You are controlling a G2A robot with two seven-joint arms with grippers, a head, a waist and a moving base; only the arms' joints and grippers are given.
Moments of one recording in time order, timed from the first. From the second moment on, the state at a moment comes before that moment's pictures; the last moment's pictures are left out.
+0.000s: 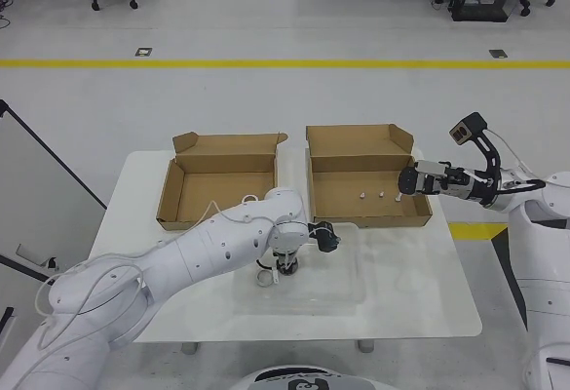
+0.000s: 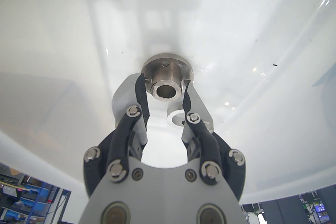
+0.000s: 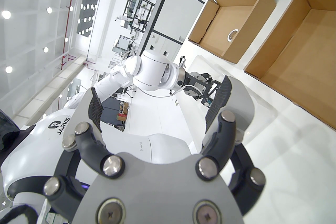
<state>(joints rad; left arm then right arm) 0.56 -1.36 -0.17 -1.29 0.62 -0.39 -1.43 -1.21 -1.06 1.68 -1.46 0.35 -0.13 1.47</state>
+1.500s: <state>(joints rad) 0.39 -1.19 -0.26 -1.71 0.38 -0.28 -1.54 -1.21 -1.06 1.68 -1.46 0.35 -0.13 1.47</state>
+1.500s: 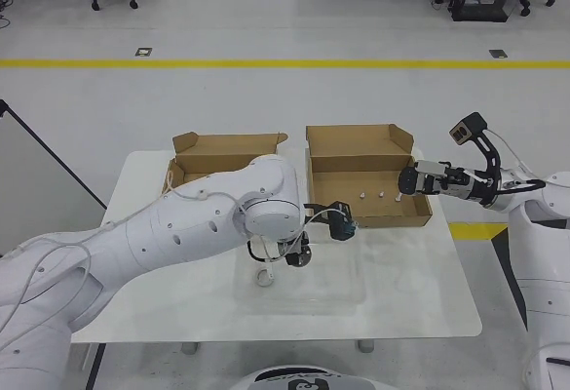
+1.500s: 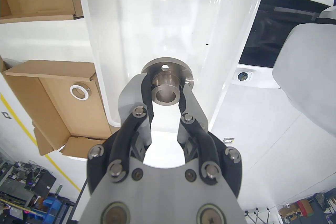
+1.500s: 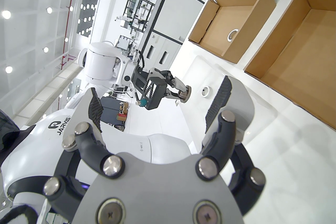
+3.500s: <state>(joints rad) 0.74 -0.97 -0.92 -1.77 -0.70 -0.91 -0.91 -1.21 -1.06 1.68 -1.46 0.35 -0.13 1.47</state>
